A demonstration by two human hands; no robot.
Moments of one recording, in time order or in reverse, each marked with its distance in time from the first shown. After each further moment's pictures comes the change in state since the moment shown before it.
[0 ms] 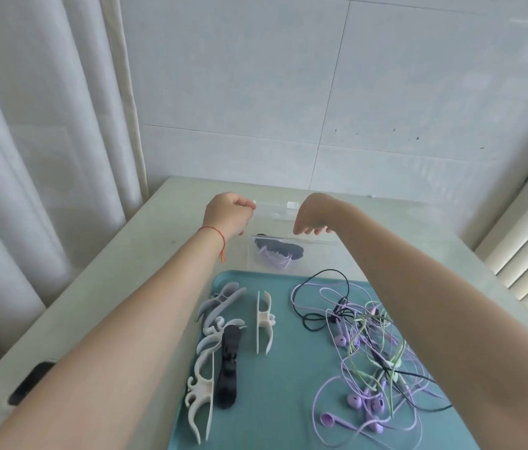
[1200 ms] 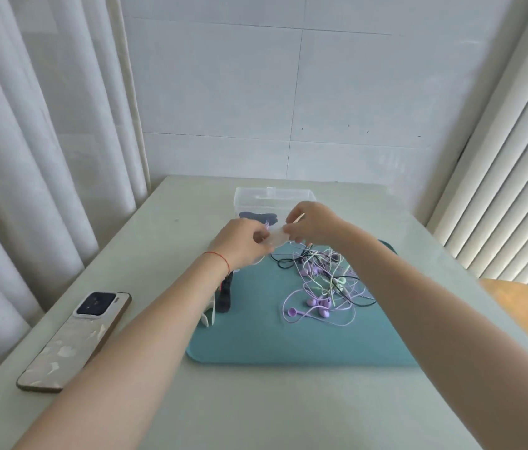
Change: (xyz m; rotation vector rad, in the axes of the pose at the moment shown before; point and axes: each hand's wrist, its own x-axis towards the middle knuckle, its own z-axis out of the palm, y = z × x) left_hand -0.166 0.006 0.000 0.460 -0.248 0.402; right_hand -0.178 0.033 0.056 0.470 0.280 -0.188
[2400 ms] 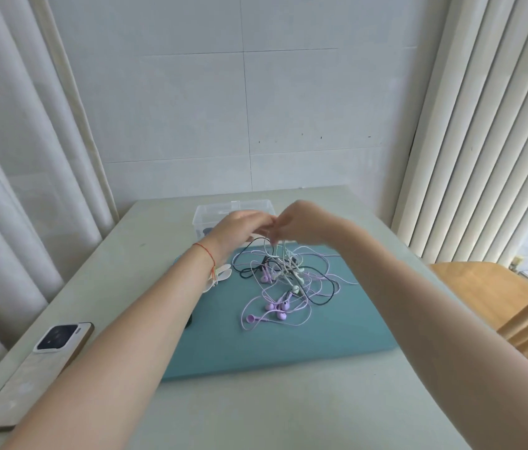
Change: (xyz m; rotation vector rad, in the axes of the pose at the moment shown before) left_hand 0.008 0.103 -0.003 -0.572 -0.249 -0.041; right_hand -0.052 0.019 -0.066 -0.187 -0.009 -0.104
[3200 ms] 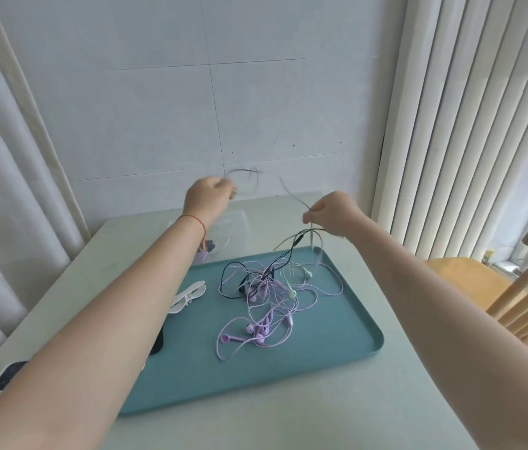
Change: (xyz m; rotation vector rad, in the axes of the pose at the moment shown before) left_hand 0.065 0.042 -0.008 0.256 0.464 0.043; right_hand -0.001 0.093 -0.044 0.152 0.307 0.309
